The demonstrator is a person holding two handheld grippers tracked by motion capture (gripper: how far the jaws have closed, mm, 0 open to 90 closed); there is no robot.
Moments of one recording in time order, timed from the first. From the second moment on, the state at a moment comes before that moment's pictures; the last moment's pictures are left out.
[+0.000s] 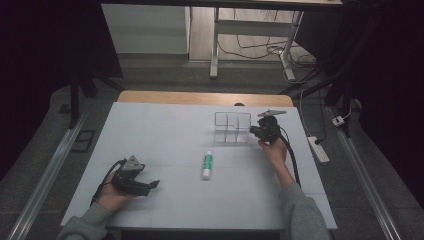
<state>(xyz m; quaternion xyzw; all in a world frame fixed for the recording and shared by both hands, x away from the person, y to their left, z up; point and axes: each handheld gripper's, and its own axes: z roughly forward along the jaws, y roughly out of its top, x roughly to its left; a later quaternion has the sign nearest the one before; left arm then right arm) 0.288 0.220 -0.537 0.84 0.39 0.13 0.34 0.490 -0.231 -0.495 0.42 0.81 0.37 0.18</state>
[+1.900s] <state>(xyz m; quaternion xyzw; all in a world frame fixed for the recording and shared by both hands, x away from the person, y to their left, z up) 0.289 0.220 -0.541 0.85 0.39 0.12 0.34 0.486 -0.180 -0.491 0.38 0.82 0.39 0.16</state>
